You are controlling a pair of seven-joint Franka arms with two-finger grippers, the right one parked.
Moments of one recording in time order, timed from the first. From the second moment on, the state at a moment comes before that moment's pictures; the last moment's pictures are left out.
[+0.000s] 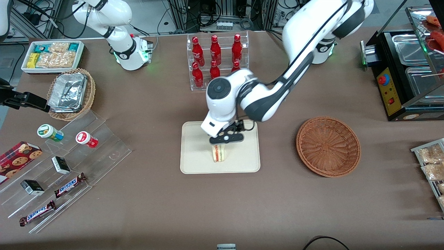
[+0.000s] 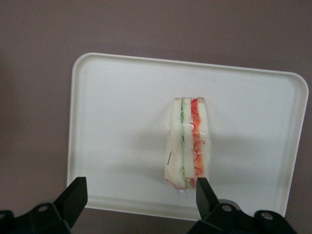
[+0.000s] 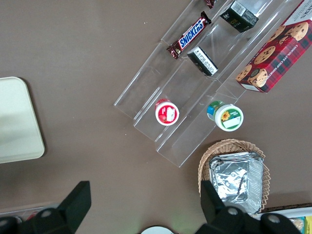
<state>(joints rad) -0.44 0.69 -0.47 -1.30 0.37 1.90 -1.09</state>
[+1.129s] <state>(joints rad) 0.16 0.10 -0.42 -1.50 0.11 1.47 -0.37</state>
